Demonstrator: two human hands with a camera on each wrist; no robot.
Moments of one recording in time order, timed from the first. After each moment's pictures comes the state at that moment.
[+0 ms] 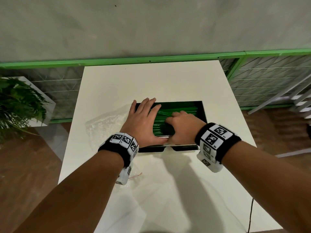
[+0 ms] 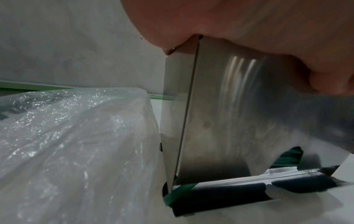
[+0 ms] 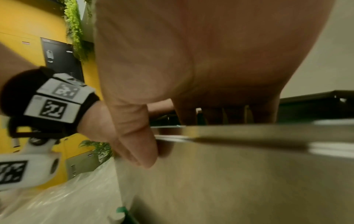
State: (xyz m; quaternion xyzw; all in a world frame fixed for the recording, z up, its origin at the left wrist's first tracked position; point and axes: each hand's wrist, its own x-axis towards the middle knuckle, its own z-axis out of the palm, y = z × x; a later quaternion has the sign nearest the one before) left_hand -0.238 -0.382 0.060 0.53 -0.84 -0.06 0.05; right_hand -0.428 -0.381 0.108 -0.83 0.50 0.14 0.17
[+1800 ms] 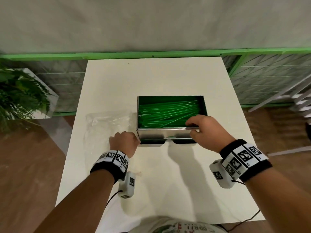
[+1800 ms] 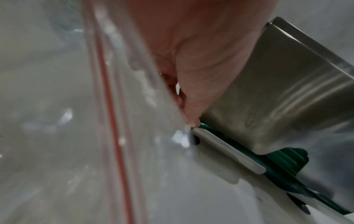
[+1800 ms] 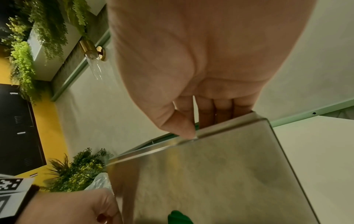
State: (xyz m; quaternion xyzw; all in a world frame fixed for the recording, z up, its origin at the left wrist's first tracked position) left_hand -0.190 -0.320 0.000 0.73 -0.65 -0.17 -0.09; right_hand -0.484 -0.332 0.113 -0.75 0.59 -0.06 0.28
